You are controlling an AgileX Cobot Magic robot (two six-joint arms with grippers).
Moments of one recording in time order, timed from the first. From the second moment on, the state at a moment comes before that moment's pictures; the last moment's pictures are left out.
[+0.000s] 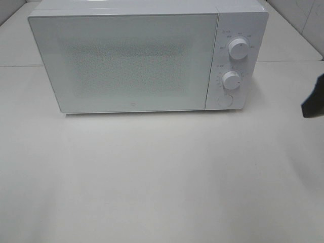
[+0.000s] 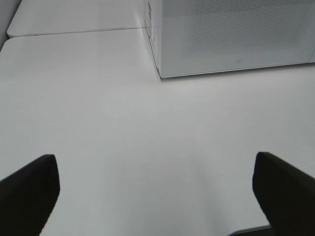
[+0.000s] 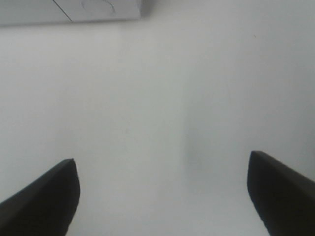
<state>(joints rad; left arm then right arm) -0.02 0.00 -0.50 -0.15 1.05 0.15 0.02 1.13 -0.73 0.19 0.64 -0.13</state>
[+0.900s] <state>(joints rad) -0.02 0.00 -0.50 -0.15 1.05 0.15 -0.01 0.31 -0.56 0.05 1.09 -0.05</state>
